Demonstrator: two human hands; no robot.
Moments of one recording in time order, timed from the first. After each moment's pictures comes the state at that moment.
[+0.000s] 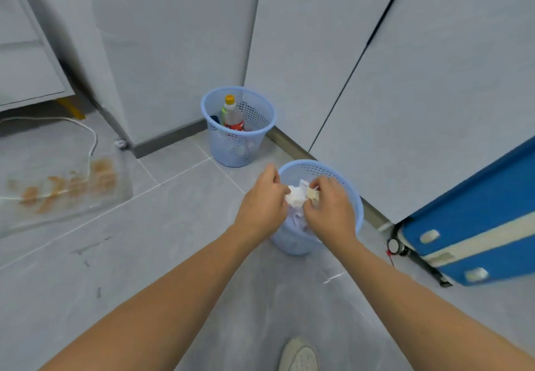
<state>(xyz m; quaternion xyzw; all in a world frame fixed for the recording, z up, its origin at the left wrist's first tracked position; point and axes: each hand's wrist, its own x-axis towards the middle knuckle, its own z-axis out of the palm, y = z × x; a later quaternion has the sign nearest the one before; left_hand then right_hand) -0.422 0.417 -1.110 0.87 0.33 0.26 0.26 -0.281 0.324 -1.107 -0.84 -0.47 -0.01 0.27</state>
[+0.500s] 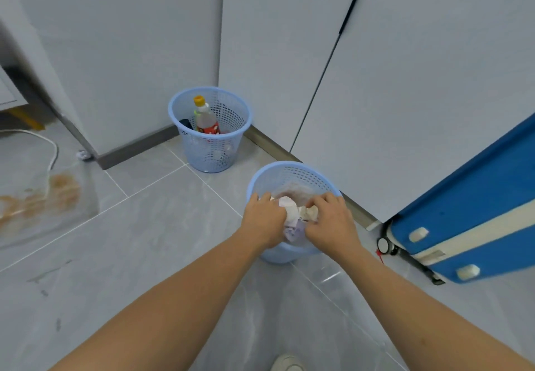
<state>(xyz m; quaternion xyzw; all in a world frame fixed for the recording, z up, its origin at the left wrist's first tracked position) -0.350 0.412 -1.148 0.96 0.26 -0.03 0.04 -0.224 0.297 -1.129 -0.87 -0.46 0.05 0.14</state>
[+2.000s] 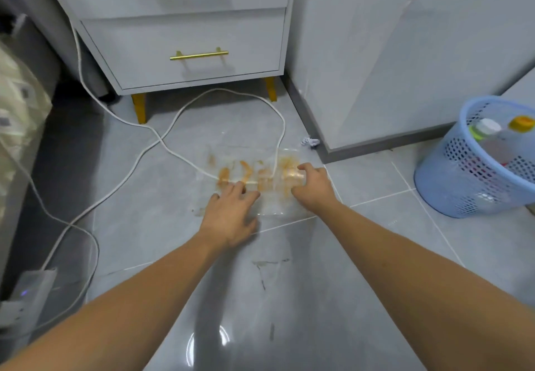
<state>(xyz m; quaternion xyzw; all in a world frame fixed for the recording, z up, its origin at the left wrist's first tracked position) -0.832 0.678 -1.311 0.81 0.58 -0.03 0.12 -0.615 0.732 -1.312 -0.74 -0.56 0.34 0.12</state>
